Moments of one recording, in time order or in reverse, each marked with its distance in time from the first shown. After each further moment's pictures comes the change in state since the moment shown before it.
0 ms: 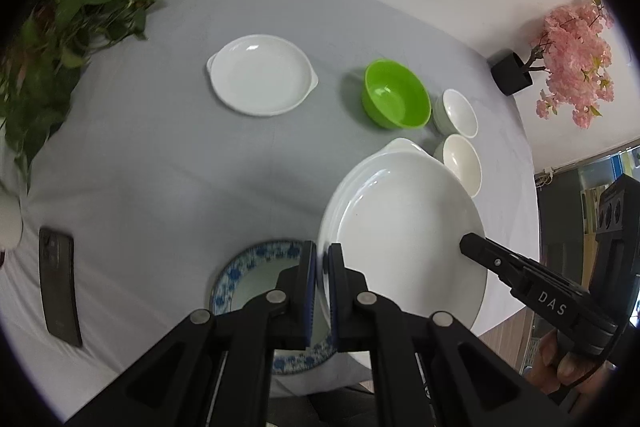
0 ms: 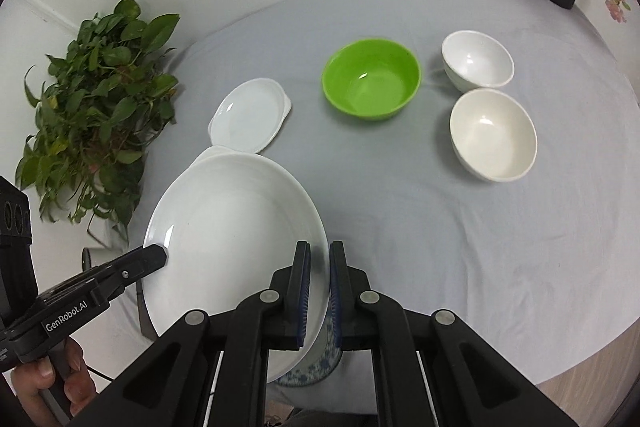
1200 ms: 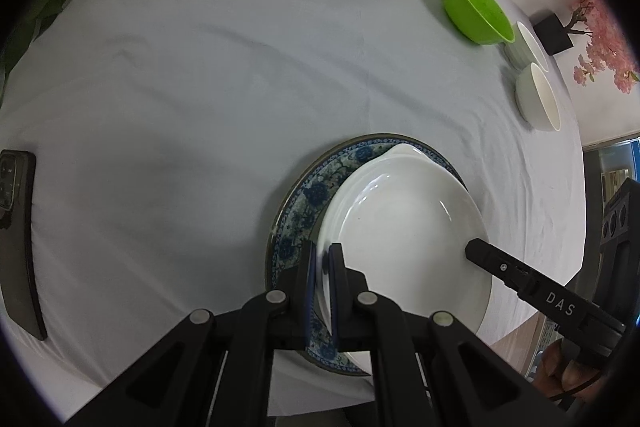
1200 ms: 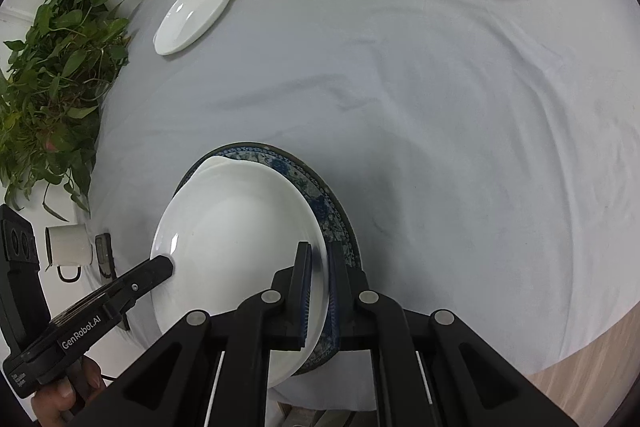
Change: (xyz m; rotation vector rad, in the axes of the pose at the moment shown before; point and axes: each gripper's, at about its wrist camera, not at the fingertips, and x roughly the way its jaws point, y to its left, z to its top) left arm 0.104 0.090 -0.076 -0.010 0.093 0.032; right arm 0.159 -0.030 -0.124 0.161 0.090 0.000
